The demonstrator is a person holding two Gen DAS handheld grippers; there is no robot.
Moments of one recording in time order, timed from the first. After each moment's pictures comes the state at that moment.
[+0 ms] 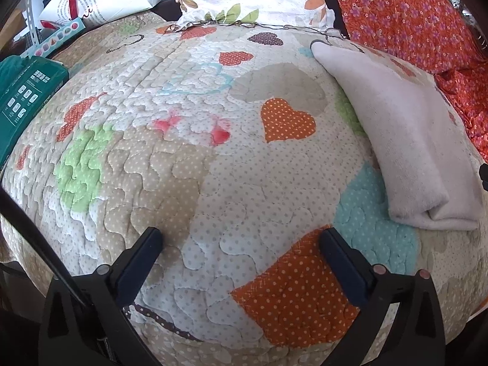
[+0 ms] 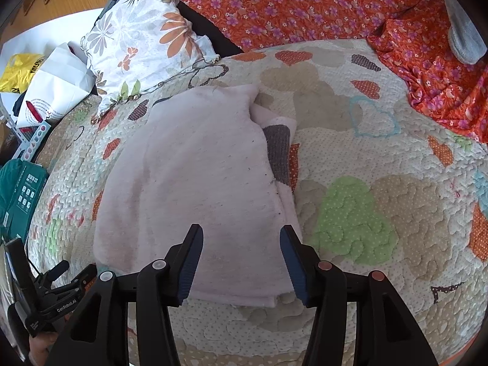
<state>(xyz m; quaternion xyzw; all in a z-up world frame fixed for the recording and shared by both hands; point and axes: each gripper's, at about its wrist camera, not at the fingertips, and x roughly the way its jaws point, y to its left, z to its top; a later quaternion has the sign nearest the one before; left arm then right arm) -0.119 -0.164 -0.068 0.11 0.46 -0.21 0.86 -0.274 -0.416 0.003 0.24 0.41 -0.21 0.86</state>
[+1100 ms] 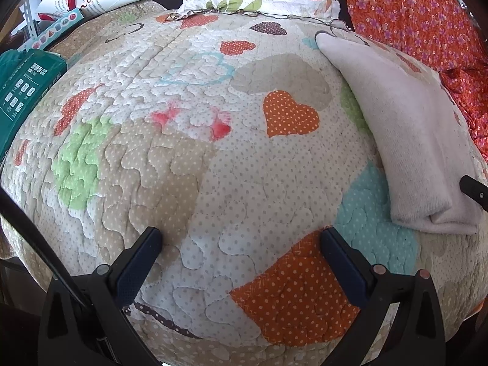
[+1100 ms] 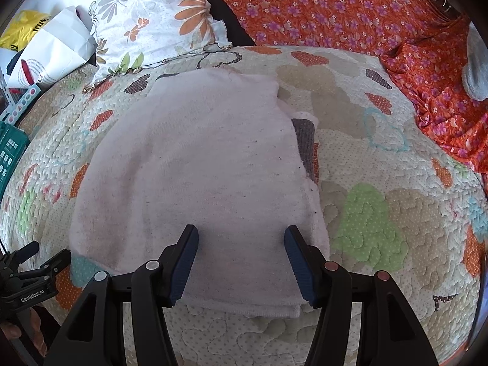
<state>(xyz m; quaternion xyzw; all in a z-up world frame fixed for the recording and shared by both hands) -0.112 -0.168 -0.068 0.11 0.49 -0.20 0.84 -0.243 -0.388 -0.016 0.16 0.44 -0.23 0.85</state>
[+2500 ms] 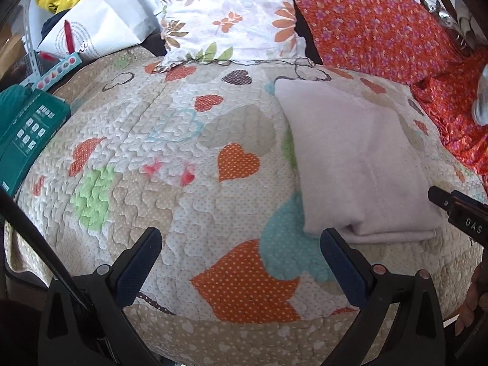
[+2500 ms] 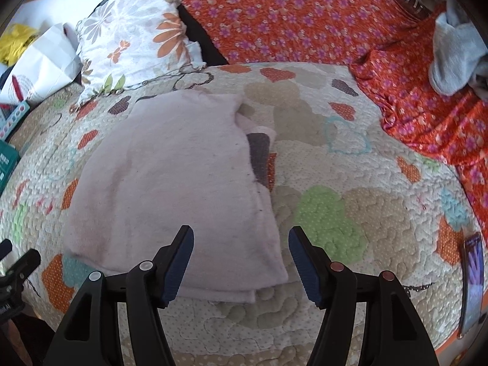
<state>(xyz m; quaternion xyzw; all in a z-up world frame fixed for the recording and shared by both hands) -0.164 -0.194 -0.002 0.12 0.42 -0.23 0.87 -0.280 -0.397 0.006 0.16 0.40 -0.29 0.86</state>
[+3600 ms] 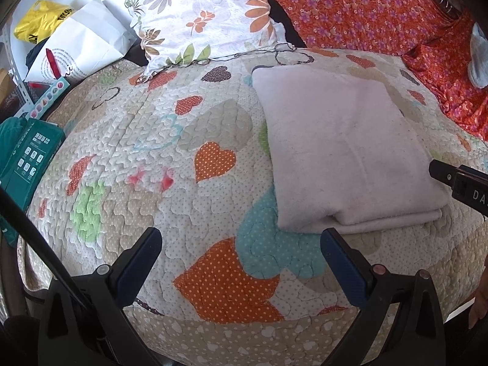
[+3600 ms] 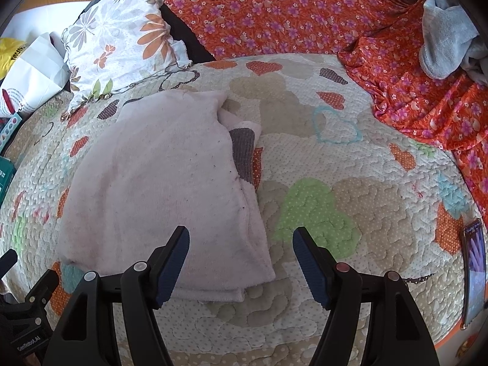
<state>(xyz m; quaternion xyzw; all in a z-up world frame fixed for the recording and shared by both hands) -0.179 -0.229 -0.007 0.18 0.41 -0.23 0.86 -0.285 -0.410 0.003 0.18 0.41 -0.30 0.85</state>
